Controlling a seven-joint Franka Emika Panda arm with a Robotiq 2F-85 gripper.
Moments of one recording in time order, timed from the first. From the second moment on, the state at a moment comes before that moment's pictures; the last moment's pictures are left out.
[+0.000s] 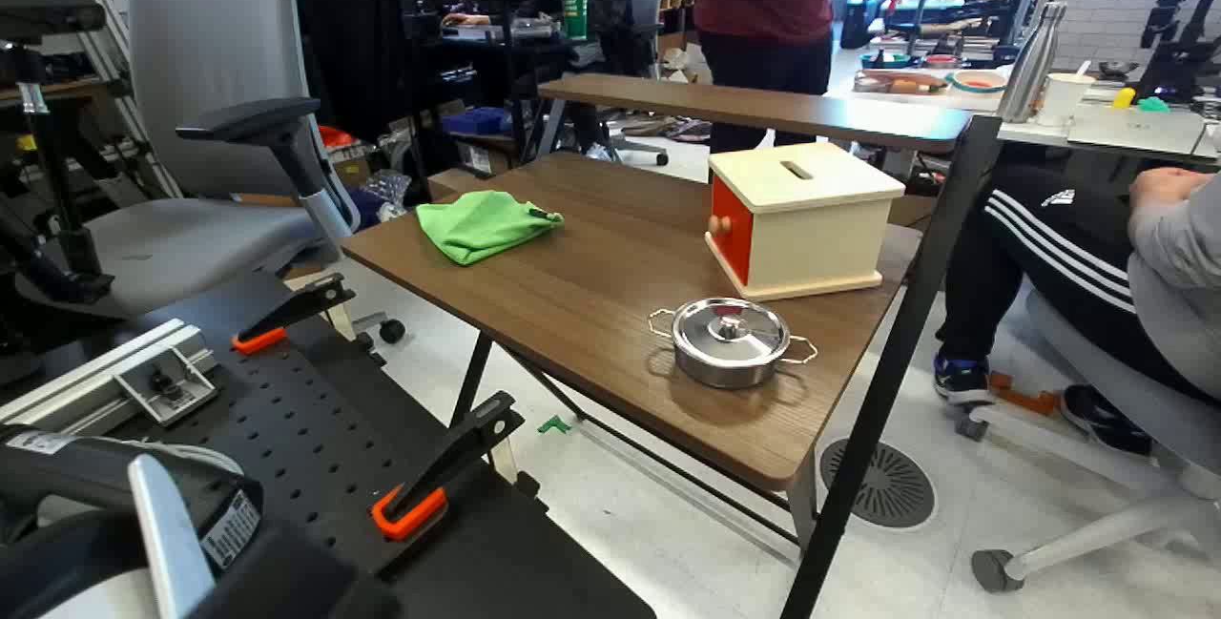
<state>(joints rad) 0.12 -0.35 -0.02 -2.39 0.23 2.08 -0.11</state>
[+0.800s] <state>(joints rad) 0.11 -0.31 0.00 -2.40 0.23 2.13 -0.09</state>
